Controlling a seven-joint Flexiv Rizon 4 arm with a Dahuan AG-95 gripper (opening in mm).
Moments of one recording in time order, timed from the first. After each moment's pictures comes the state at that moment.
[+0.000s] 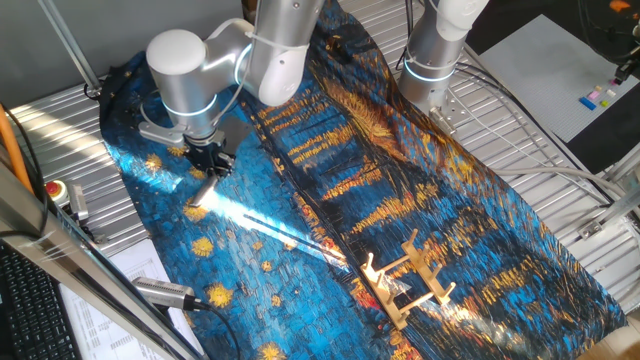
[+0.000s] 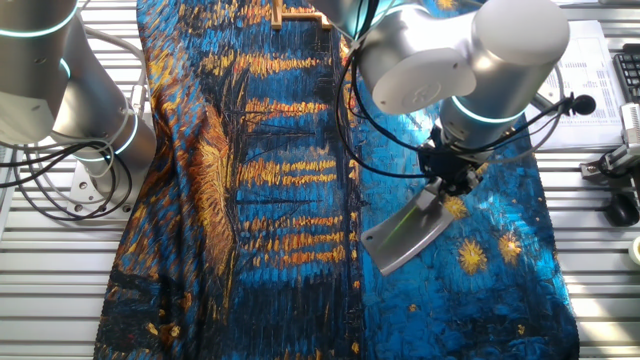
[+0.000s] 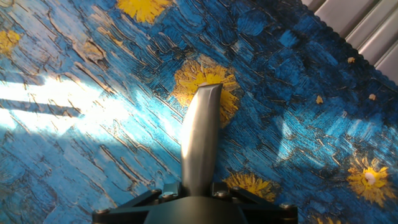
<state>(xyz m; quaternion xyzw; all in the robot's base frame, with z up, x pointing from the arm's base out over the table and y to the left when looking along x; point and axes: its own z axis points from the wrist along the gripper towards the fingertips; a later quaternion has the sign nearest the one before) 0.580 -0.042 0.007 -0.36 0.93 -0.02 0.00</state>
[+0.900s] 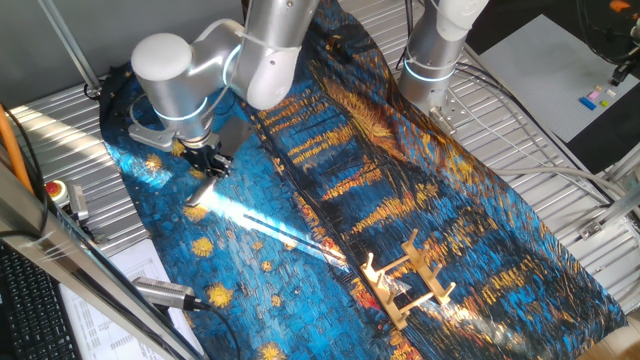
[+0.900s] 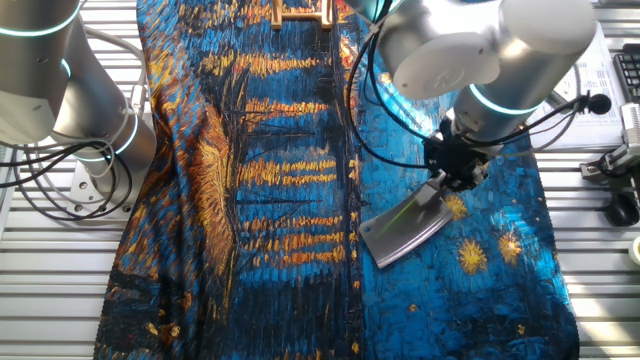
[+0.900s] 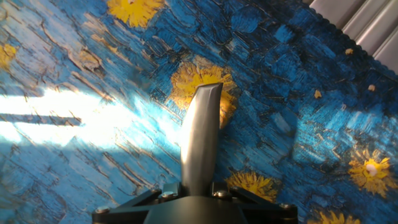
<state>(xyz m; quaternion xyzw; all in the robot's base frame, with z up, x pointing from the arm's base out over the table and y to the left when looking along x) 0.584 -0.033 0.022 -0.34 0.94 -0.01 -0.03</state>
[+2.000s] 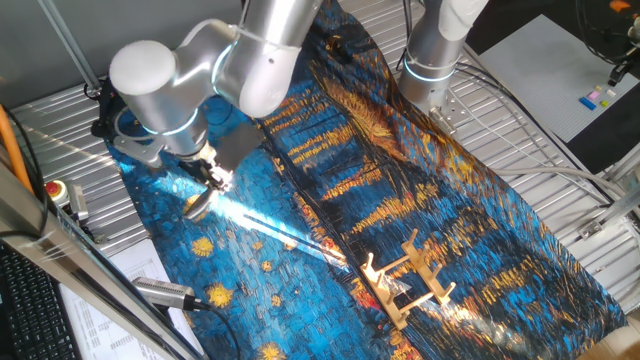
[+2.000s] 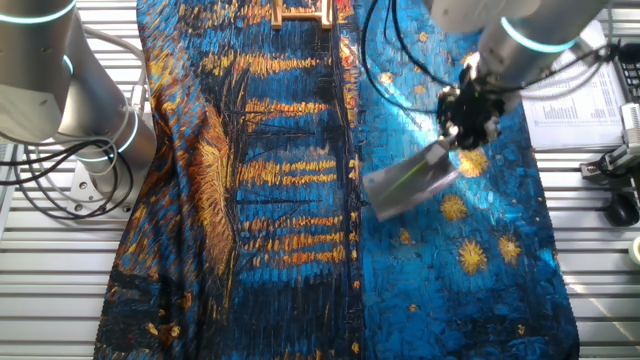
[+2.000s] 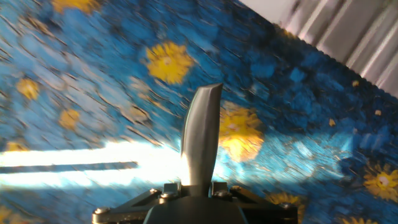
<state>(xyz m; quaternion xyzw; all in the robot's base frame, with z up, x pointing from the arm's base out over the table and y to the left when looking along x) 0.591 0.034 0.074 -0.29 0.95 0.00 -0.05</state>
